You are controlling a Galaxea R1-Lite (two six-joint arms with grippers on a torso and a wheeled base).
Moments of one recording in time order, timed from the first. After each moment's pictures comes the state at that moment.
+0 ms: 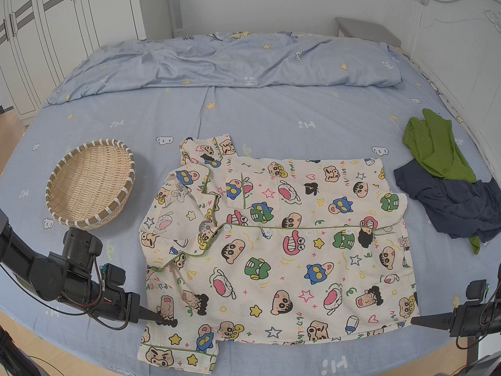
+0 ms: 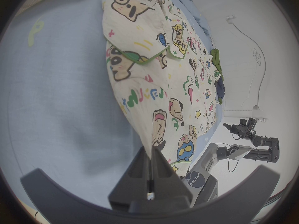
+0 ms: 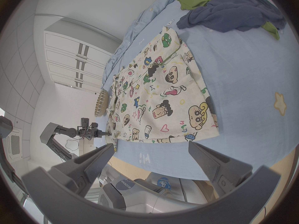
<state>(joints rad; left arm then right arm) -0.10 1.78 -0.49 -0.17 -0.61 -0.13 -0.20 1.22 -0.03 -0.33 0.83 0.22</state>
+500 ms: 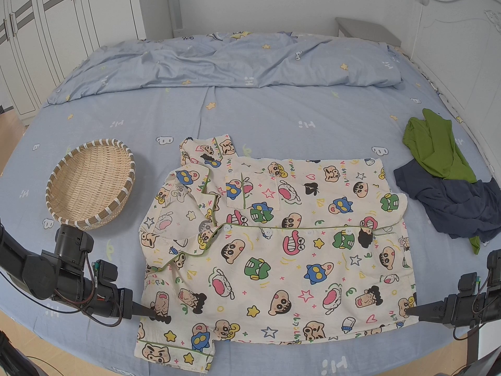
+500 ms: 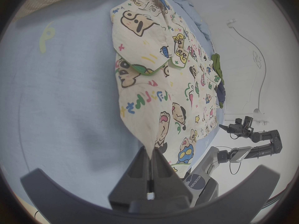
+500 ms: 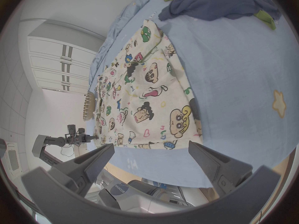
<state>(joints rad) -0.06 1.75 -0.49 -0.17 -0.61 -0.13 -0.20 1.41 -0.09 -0.35 0.75 0.23</state>
